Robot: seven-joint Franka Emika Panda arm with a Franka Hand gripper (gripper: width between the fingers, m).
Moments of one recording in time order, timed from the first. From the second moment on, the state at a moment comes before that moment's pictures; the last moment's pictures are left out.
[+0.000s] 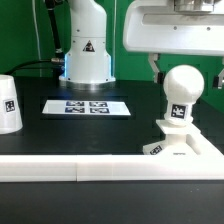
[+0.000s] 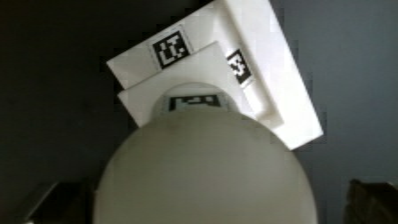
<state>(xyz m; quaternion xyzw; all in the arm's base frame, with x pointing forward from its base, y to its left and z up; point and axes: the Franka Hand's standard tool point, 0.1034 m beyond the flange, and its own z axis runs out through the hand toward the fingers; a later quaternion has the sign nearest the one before) 0.610 0.108 0.126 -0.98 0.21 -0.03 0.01</state>
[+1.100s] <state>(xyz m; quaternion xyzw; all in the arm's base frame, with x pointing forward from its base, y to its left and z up) 0.613 0.109 0.123 -0.96 -0.26 -0.06 -0.01</state>
